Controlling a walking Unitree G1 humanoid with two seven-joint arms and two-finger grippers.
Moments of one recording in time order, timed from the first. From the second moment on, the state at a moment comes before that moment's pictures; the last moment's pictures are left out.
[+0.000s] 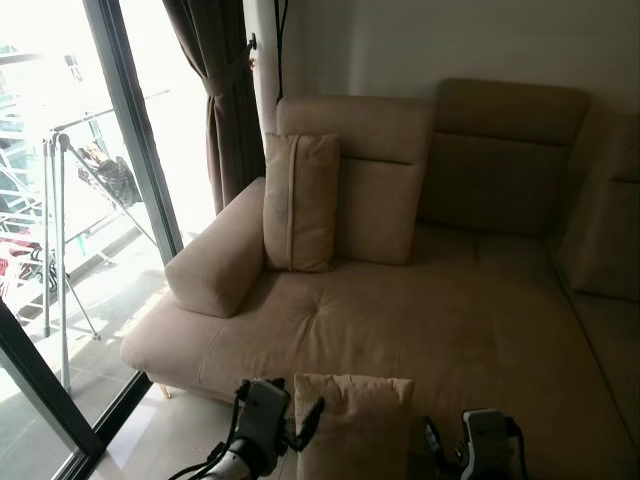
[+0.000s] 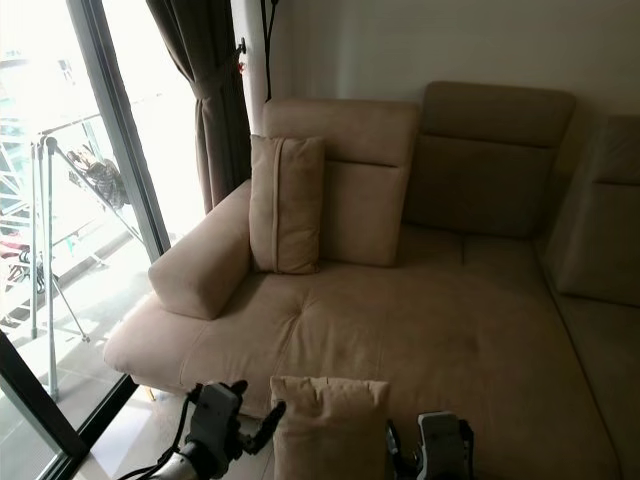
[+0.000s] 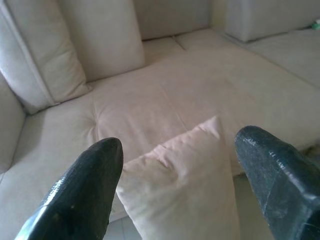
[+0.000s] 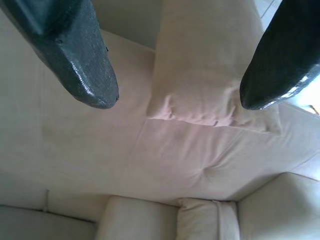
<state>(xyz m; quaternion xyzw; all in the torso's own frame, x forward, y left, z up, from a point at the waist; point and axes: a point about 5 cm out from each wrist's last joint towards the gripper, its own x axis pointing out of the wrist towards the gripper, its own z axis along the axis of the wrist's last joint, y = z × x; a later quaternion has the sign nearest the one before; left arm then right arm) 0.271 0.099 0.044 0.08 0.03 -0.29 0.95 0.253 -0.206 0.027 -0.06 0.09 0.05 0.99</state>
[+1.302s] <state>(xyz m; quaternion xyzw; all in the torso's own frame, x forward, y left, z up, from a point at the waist) 0.277 0.130 0.063 -0.03 0.00 -0.16 0.99 0.238 -0.198 0.080 -0.12 -0.09 0.11 0.98</state>
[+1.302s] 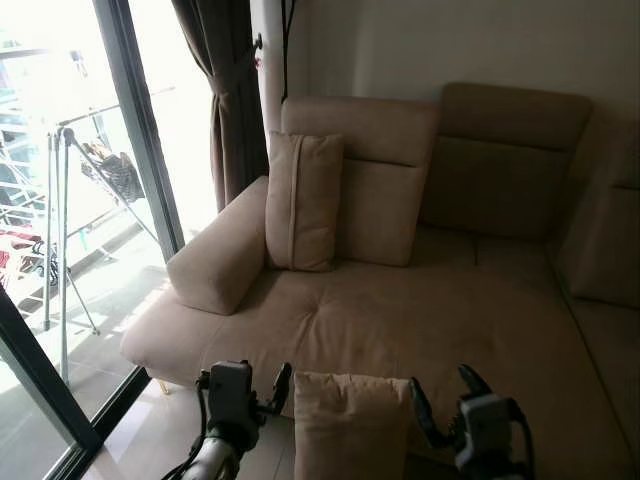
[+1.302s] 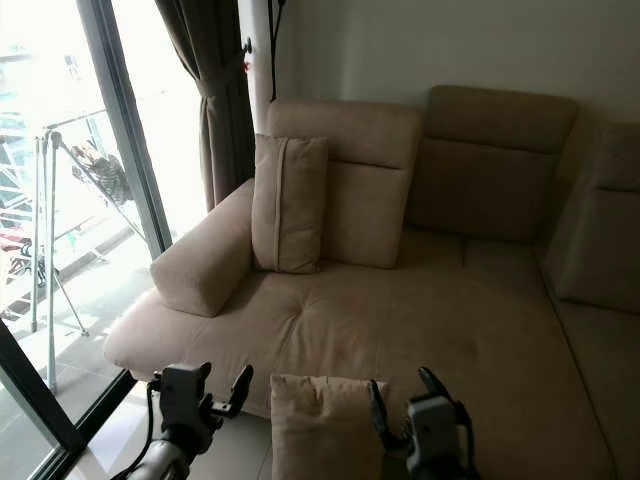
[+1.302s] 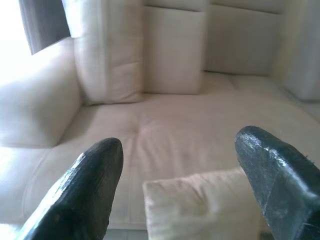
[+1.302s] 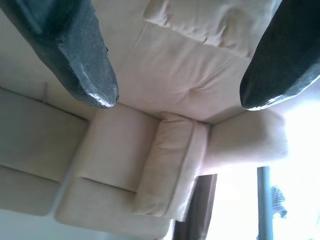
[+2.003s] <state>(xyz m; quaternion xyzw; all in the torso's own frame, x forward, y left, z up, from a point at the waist) 0.273 0.110 0.070 -0.04 -0.01 -0.18 0.98 0.241 -0.185 0.076 -0.10 -0.08 0.12 0.99</state>
